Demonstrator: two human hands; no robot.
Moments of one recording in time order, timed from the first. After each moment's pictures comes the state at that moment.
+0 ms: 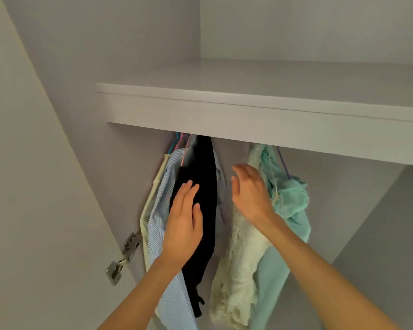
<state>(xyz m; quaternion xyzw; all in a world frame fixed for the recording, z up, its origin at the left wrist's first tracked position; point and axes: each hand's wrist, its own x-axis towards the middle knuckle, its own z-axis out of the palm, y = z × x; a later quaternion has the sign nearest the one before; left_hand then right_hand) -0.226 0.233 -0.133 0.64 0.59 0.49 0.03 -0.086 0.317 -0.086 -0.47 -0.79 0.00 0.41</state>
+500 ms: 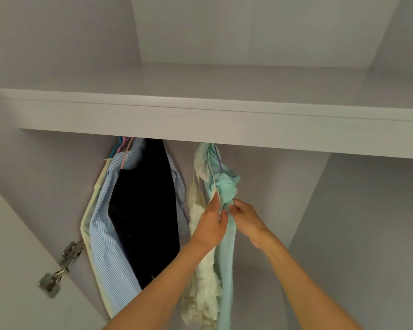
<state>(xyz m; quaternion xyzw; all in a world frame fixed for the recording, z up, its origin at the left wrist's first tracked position) -0.066 0.271 -0.139 0.68 0.54 0.39 0.30 0.046 0.286 -0.123 -0.58 -0.60 0.44 0.33</state>
